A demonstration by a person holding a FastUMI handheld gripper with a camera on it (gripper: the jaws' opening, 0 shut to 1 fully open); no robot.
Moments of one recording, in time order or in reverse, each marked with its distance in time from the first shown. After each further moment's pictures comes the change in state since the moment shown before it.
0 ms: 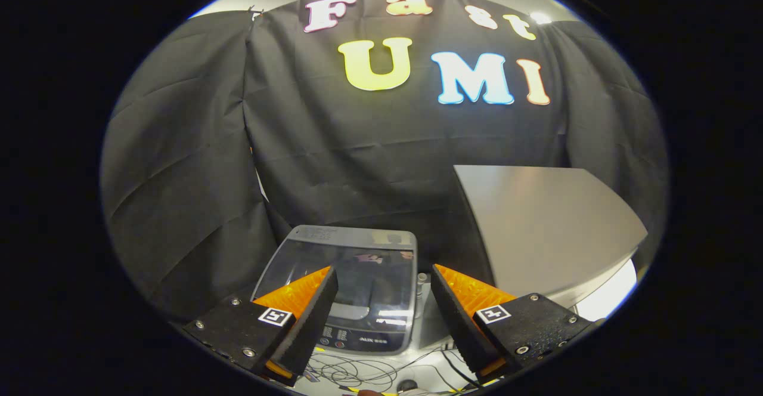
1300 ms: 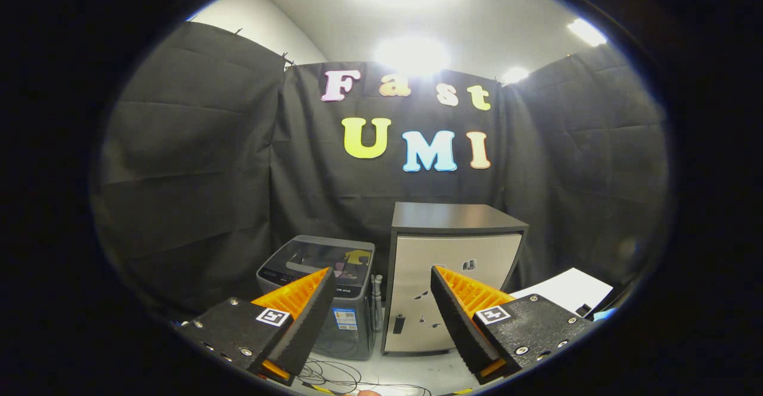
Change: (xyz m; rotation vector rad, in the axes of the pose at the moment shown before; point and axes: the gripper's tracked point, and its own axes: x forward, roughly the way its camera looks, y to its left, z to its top) arm -0.305 -0.034 -0.101 -0.084 -0.334 -0.089
